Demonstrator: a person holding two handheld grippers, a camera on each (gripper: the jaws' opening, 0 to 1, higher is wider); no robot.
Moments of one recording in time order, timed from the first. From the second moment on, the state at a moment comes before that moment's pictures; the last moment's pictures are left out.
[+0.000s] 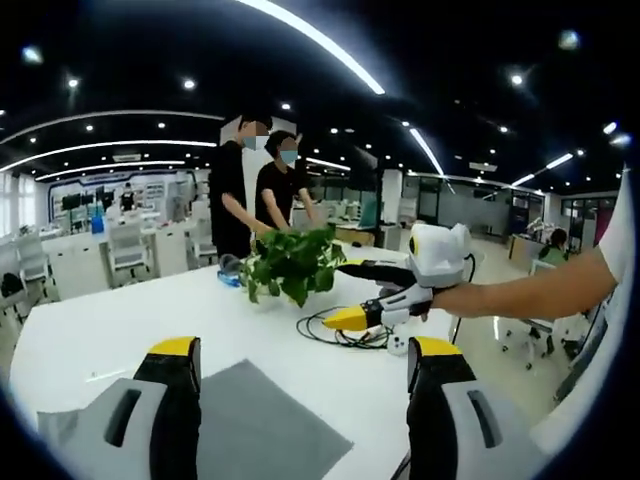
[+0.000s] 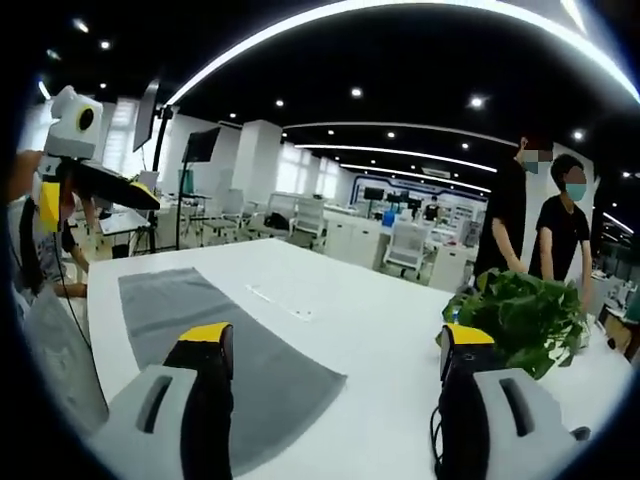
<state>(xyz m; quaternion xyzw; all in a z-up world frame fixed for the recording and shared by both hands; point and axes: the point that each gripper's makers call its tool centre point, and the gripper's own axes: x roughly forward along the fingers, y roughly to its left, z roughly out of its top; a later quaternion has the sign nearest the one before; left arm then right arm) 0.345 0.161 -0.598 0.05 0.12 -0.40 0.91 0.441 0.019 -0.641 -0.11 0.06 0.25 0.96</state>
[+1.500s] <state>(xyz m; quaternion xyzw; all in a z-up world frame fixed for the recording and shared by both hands) 0.347 0.081 -0.812 0.21 0.29 -0.49 0.79 0.539 0.029 -0.769 -0.07 0.22 0.30 0.93</state>
